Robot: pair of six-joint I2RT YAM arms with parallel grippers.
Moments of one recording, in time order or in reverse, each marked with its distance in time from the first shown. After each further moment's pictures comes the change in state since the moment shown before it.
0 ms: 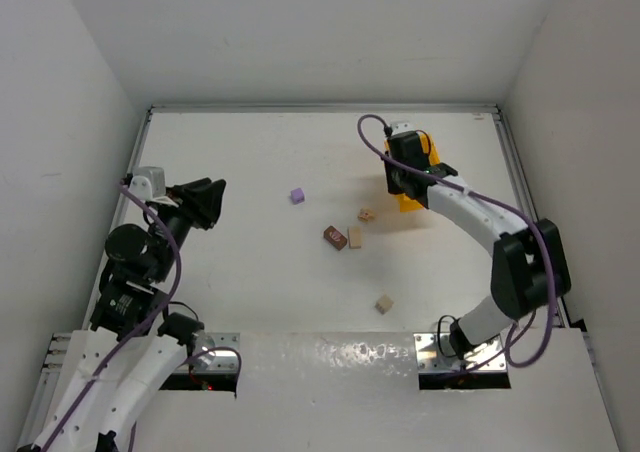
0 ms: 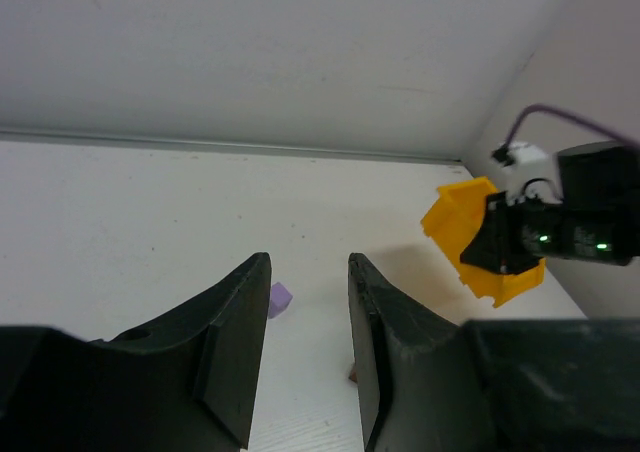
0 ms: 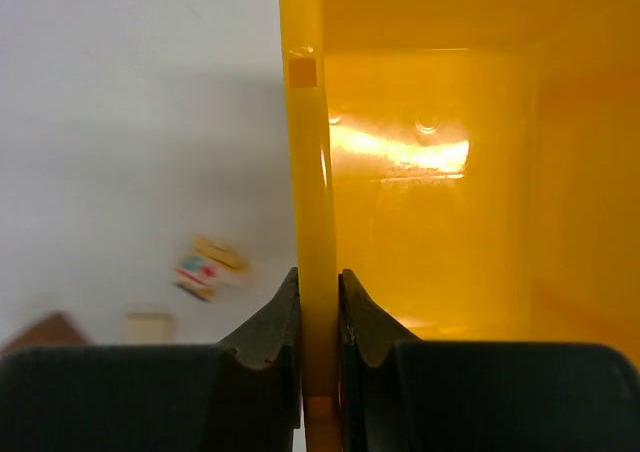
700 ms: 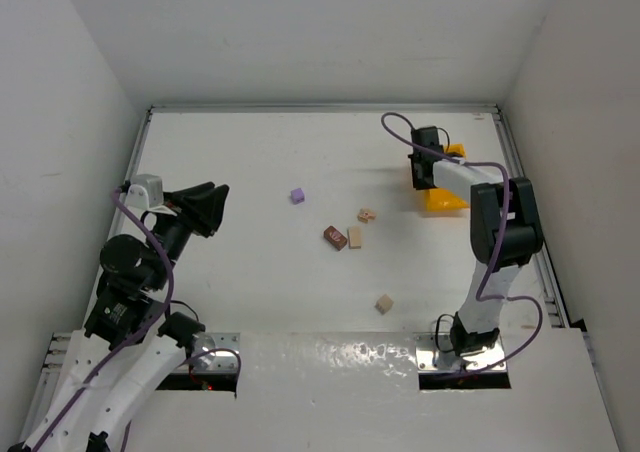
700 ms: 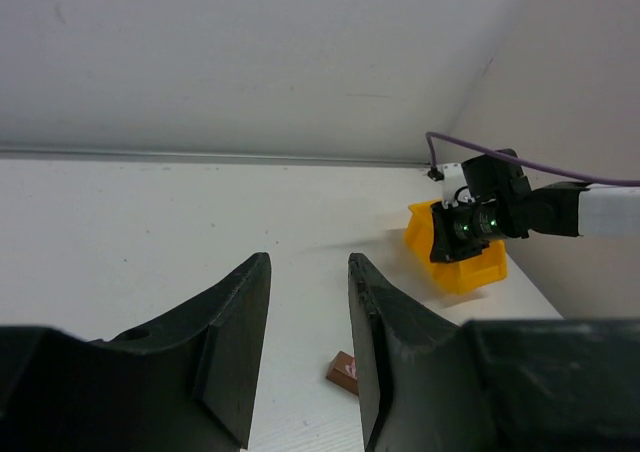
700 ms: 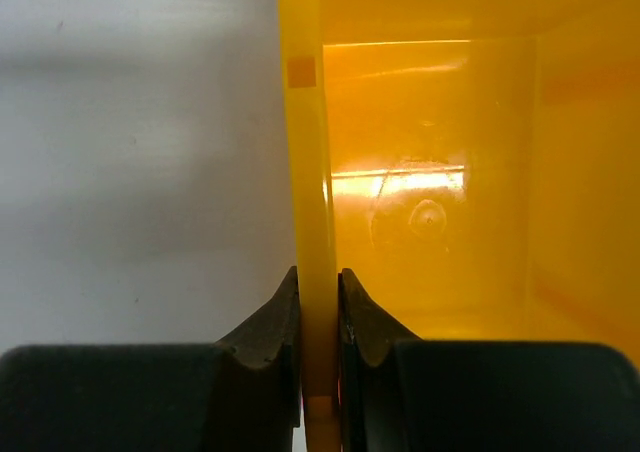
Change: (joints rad) left arm -0.097 -0.058 0.000 -0.005 -0.030 0.001; right arm -0.230 0.364 0.117 0.006 0.095 -0.121
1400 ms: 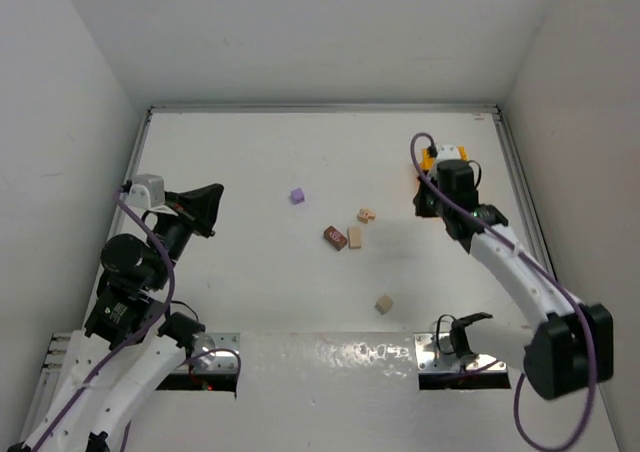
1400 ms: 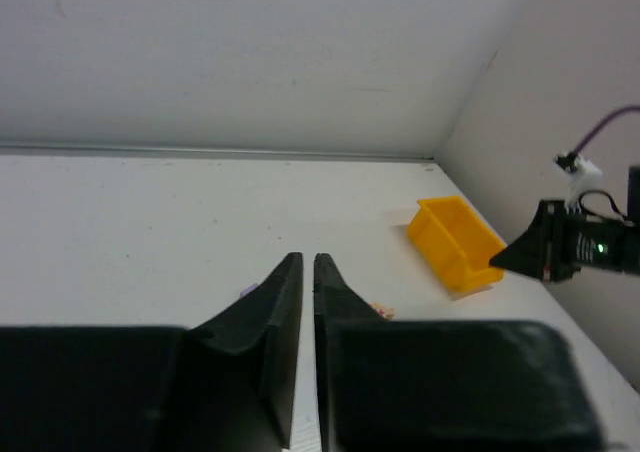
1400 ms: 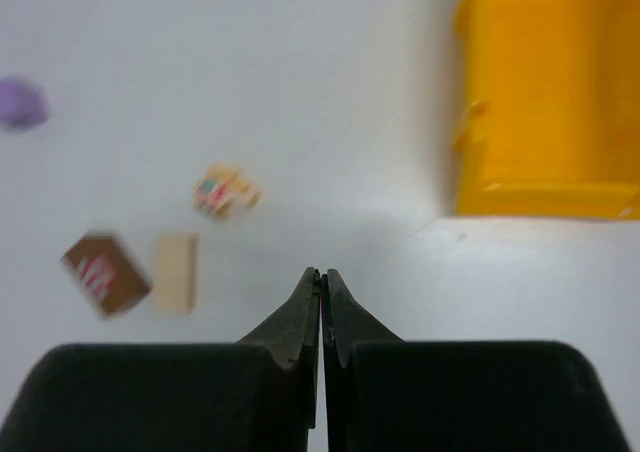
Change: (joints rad) left arm 0.000 0.009 0.000 -0.006 0.000 0.001; right arm 0.038 -0.679 -0.380 0.021 -0.270 0.168
